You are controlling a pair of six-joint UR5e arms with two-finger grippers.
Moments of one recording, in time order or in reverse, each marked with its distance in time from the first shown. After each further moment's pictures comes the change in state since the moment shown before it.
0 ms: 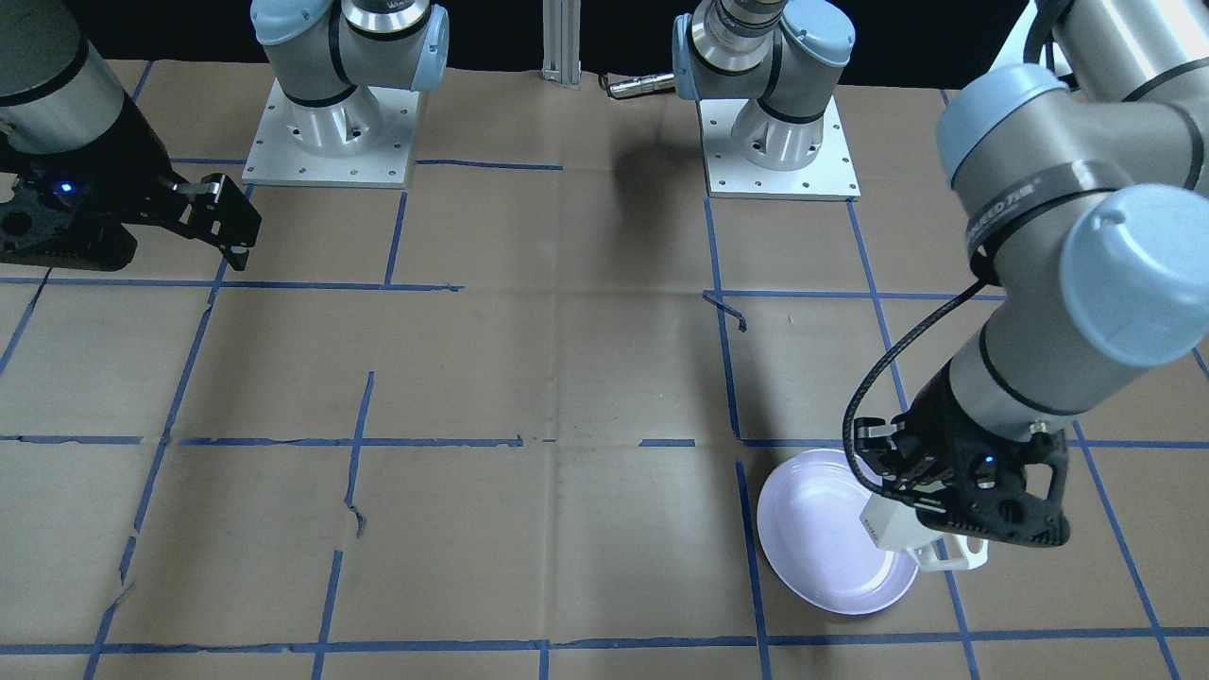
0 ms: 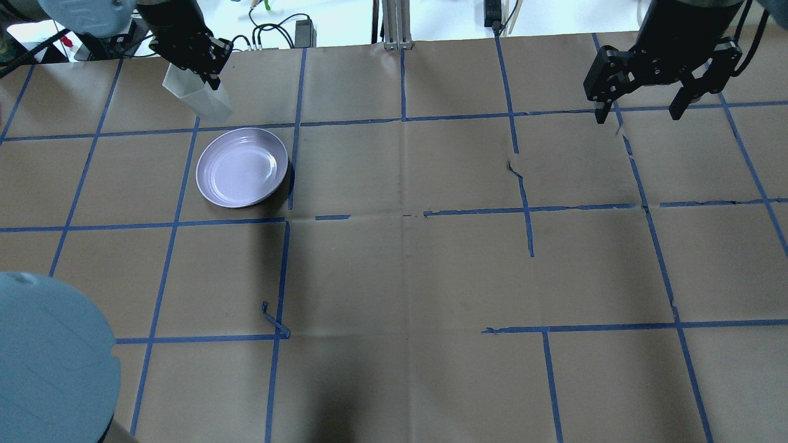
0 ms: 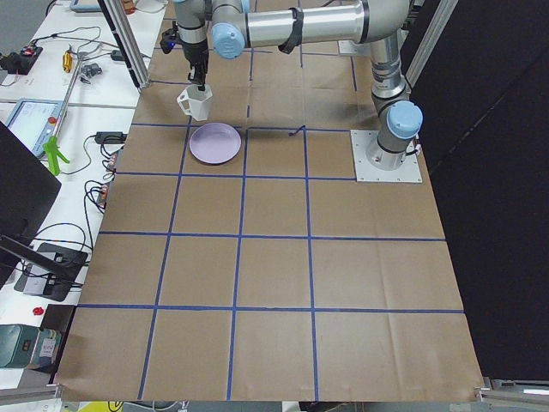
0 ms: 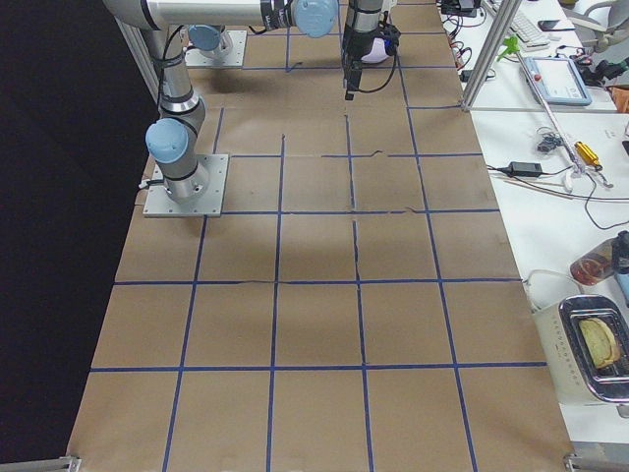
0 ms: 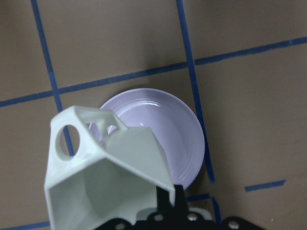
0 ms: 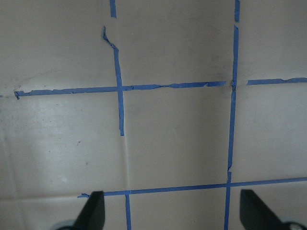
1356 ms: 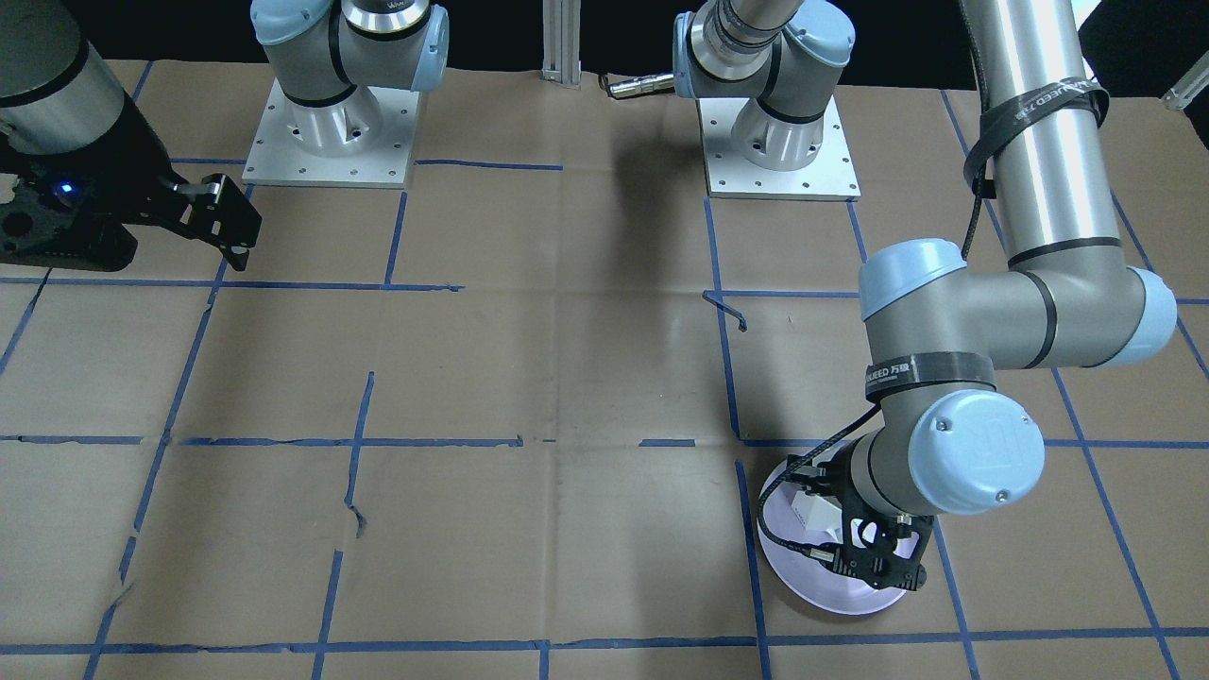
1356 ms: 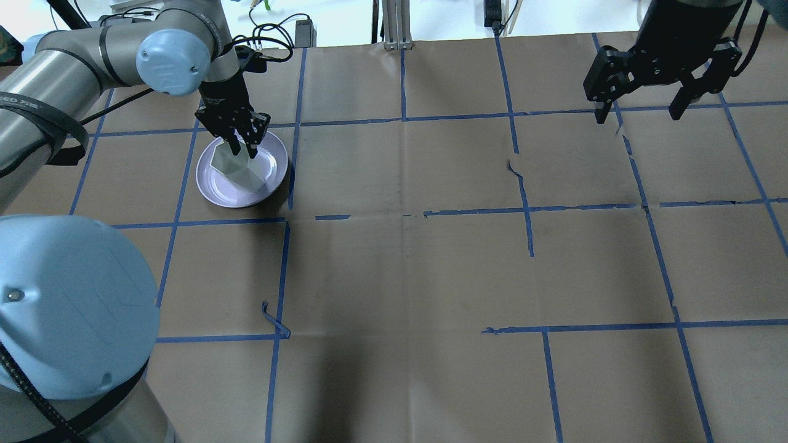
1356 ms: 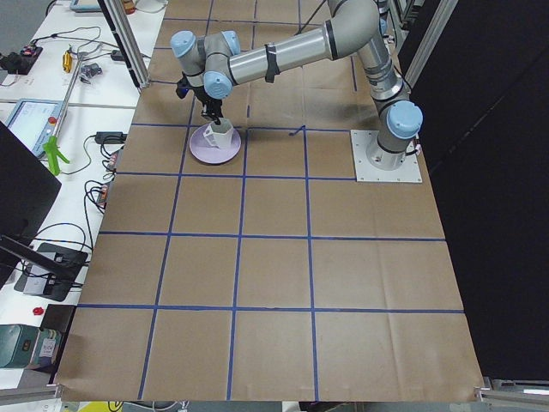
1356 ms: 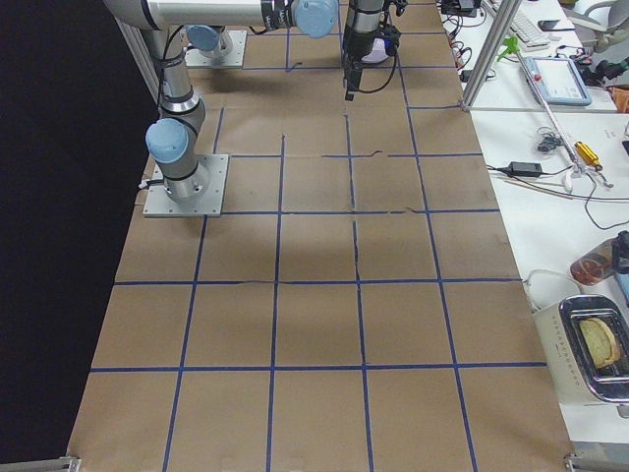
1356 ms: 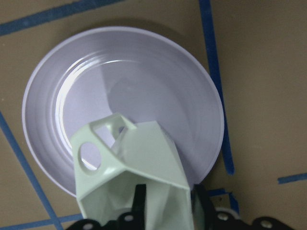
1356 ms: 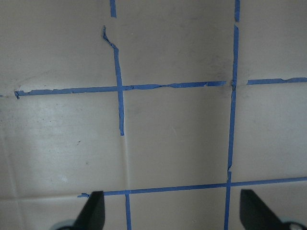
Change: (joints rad) left arm -0.010 -0.091 -0.112 0.018 0.050 0.012; right arm 0.000 0.000 0.000 0.001 0.000 0.000
